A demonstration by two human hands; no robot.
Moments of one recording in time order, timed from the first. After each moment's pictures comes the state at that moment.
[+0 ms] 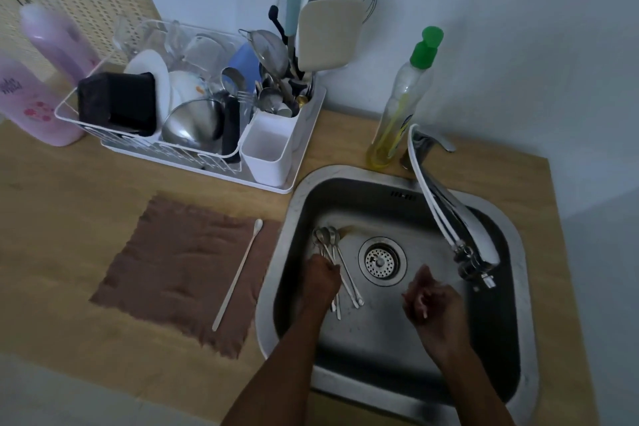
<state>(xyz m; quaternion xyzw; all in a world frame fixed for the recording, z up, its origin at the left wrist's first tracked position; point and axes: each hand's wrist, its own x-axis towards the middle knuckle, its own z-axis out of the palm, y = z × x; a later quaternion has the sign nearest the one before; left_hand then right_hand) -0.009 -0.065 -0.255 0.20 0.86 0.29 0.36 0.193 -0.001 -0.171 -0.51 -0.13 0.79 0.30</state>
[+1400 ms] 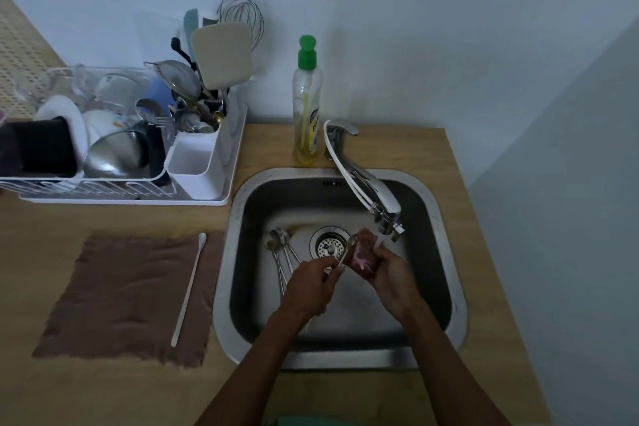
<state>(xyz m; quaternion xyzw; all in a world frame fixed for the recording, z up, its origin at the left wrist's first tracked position) 0.057 -0.082 -0.136 0.51 0.72 0.28 0.38 0.202 -0.004 -0.144 -0.53 -0.20 0.76 0.33</state>
